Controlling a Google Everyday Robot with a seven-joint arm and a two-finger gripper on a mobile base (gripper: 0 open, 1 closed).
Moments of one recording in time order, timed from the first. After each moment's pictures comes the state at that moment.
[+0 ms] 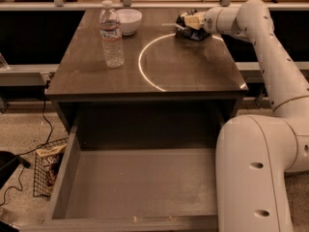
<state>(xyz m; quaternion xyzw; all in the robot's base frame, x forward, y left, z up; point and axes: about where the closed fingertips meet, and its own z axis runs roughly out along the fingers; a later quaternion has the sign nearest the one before) 0.921 -0.165 0.895 -0.24 0.75 0.18 0.58</state>
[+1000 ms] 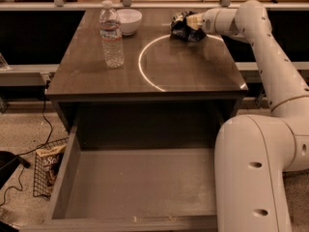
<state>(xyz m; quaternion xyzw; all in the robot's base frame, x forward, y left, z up) 0.923 -0.158 0.890 -0.25 0.76 0.19 0.58</state>
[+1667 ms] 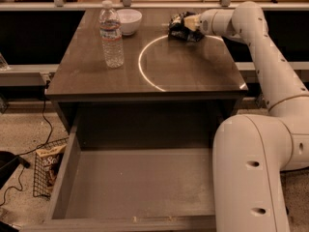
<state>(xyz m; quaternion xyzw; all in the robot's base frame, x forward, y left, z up) 0.925 -0.151 0.885 -0.25 0.76 0.19 0.57</state>
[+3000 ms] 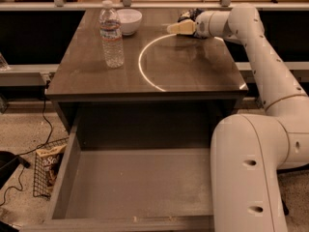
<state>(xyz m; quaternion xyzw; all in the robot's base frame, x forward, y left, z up) 0.927 -0.142 0.878 -0.25 0.76 0.19 0.57</state>
